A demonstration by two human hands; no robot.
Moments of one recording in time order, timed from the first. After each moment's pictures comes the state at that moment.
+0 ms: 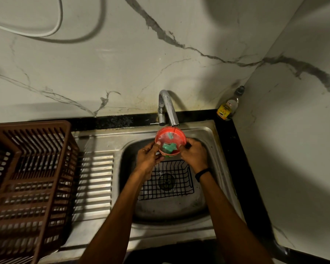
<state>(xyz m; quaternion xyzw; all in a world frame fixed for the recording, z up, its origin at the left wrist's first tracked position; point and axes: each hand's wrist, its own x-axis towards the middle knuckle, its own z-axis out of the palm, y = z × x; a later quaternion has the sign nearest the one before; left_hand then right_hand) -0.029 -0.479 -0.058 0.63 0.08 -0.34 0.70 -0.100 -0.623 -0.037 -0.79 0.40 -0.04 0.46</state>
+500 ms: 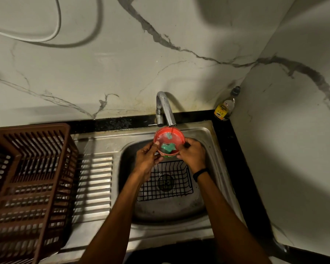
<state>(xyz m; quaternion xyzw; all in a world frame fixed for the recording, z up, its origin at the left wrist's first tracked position) -0.034 -0.478 -0.048 0.62 0.07 -0.33 0.70 -0.102 -0.619 -0.036 -0.74 0.42 -0.09 0.52</state>
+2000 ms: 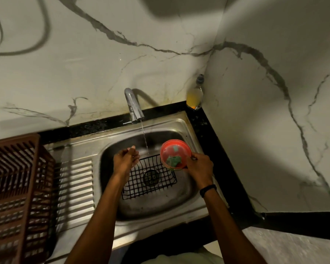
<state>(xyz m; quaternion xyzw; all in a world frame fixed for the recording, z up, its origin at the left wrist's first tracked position) -0.053 -0.475 -0.063 0.69 0.10 -0.29 0.66 -0.232 -0.638 -0.018 -0.78 0.48 -0.10 0.39</state>
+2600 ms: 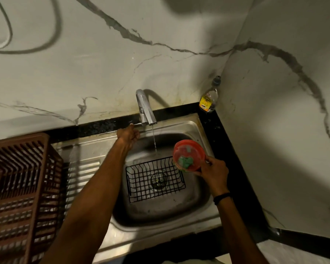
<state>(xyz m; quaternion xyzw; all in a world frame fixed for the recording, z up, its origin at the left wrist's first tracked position) 0.077 -0.532 -0.077 0.65 0.20 -0.30 0.67 -0.218 -0.657 -0.042 -0.72 0.53 -0.10 0.44</state>
